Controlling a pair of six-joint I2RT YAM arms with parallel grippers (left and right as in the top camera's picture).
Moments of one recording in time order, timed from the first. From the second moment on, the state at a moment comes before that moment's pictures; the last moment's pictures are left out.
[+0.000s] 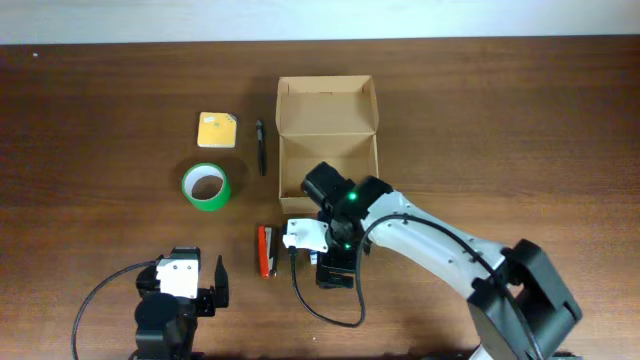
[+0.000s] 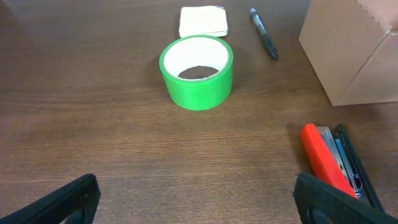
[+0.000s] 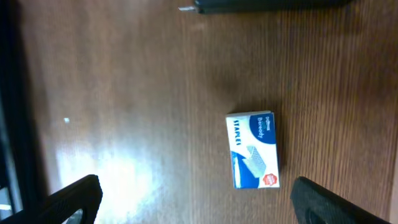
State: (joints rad) left arm -0.04 0.02 0.20 -0.69 -0.08 0.07; right arm 0.75 1.79 1.21 -0.91 -0.32 -0.73
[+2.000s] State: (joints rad) left arm -0.04 0.02 0.20 -0.69 -0.08 0.07; right arm 0.75 1.92 1.19 -0.84 -0.20 -0.69
